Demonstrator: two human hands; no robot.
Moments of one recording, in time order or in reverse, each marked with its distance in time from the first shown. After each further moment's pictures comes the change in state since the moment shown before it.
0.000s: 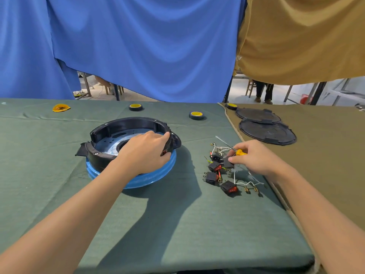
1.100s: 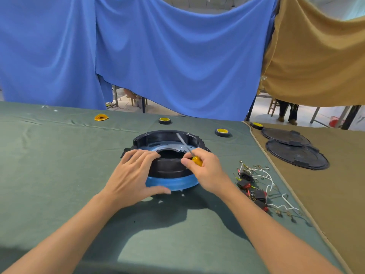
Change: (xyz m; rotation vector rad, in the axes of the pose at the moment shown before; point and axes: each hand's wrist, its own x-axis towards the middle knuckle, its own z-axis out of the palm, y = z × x) left_hand -0.101 -0.060 -0.001 0.014 0.359 -0.017; right_hand 0.015 -0.119 0.119 0.312 0.087 -0.510
